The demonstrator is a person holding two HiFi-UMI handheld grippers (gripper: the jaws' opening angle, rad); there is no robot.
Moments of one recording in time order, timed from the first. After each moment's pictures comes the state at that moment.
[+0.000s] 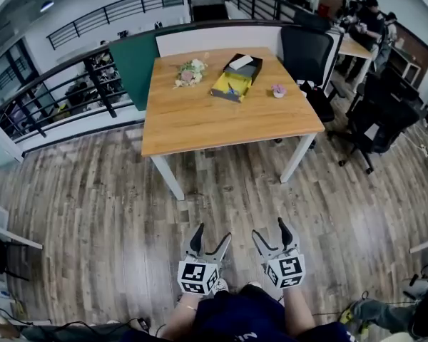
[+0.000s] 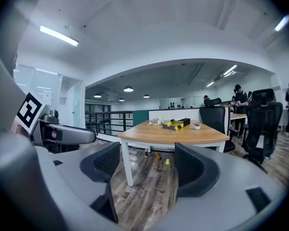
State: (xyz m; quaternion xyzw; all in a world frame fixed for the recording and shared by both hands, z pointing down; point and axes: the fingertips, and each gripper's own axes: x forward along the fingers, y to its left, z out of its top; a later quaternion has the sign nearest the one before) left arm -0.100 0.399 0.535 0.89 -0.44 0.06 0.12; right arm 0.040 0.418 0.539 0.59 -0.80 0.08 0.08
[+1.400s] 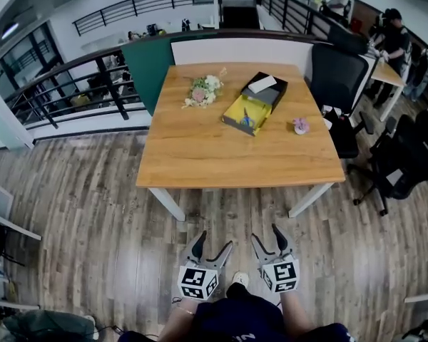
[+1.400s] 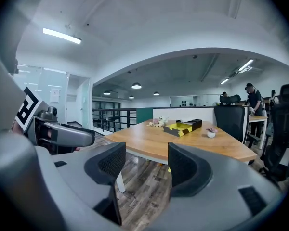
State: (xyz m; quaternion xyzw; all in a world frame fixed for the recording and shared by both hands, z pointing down) left arm -0.030 0.204 0.551 0.86 -0.49 0.07 0.14; right arm 0.098 0.193 0.551 0.52 -0.84 0.07 0.10
